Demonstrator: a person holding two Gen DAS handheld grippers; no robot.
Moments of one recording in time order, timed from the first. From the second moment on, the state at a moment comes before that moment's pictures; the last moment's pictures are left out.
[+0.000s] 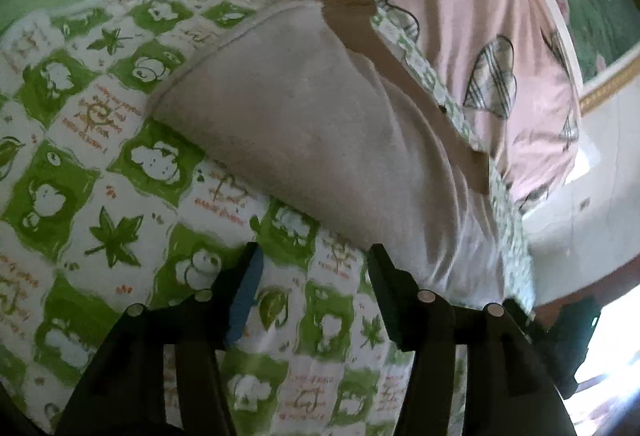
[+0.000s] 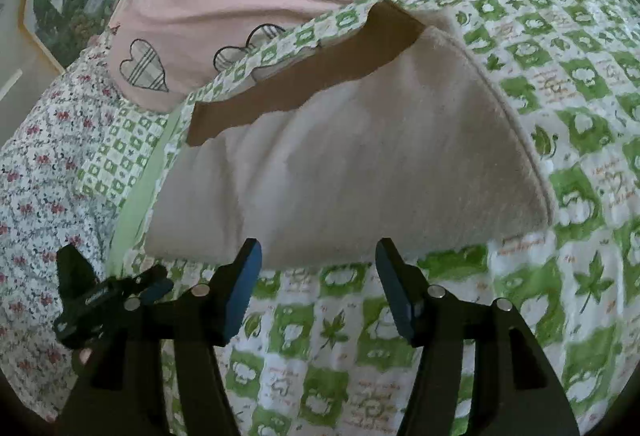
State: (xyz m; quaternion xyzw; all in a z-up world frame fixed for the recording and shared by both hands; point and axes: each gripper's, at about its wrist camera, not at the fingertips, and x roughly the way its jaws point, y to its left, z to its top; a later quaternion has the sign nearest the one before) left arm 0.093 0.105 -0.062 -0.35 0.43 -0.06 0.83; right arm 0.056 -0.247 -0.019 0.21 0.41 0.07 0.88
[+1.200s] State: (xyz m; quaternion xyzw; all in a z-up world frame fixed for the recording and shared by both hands) left arm 0.192 -0.045 0.013 -0.18 0.35 -0.17 0.90; right arm 0.141 -0.315 -0.005 0.32 0.41 0.14 0.84
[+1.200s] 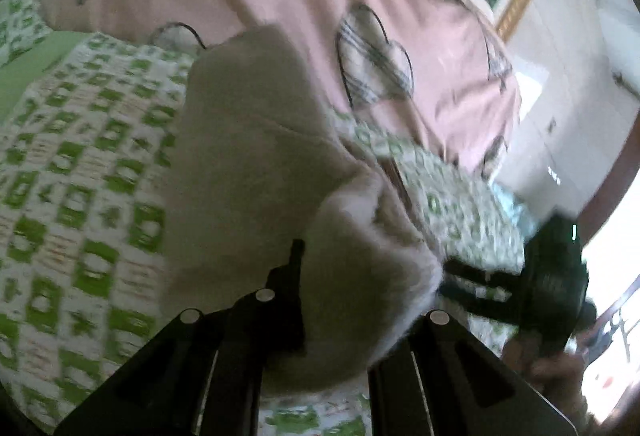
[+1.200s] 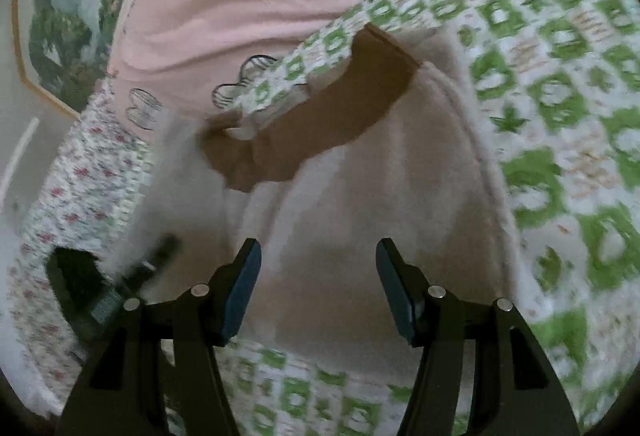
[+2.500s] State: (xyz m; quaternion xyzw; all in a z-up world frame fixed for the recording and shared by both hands) left arm 0.201 -0.207 -0.032 -0.09 0.42 -0.28 0.86; right arm 0.223 -0.349 -0.006 0.17 0.44 0.10 0.88
